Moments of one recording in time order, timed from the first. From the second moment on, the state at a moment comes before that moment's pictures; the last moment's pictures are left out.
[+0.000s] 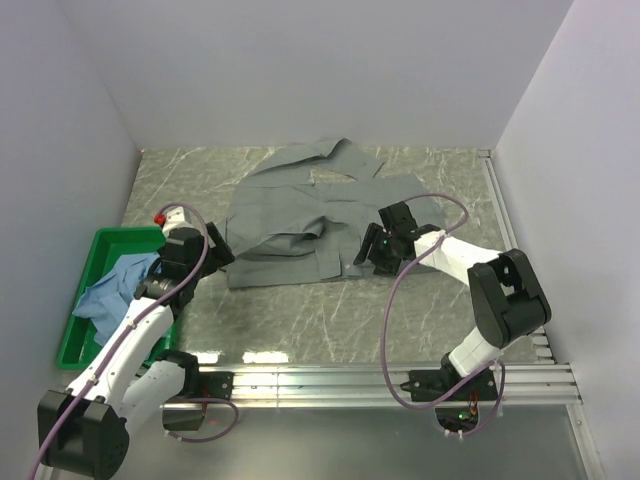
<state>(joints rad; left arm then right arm) -0.22 0.88 0.59 -0.33 -0.25 -0.60 0.41 1.60 0.91 -0.38 -0.11 0.76</state>
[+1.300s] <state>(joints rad) -0.22 0.88 0.59 -0.33 -0.25 -0.59 0.40 1.65 0.91 -0.23 -0.26 0.80</state>
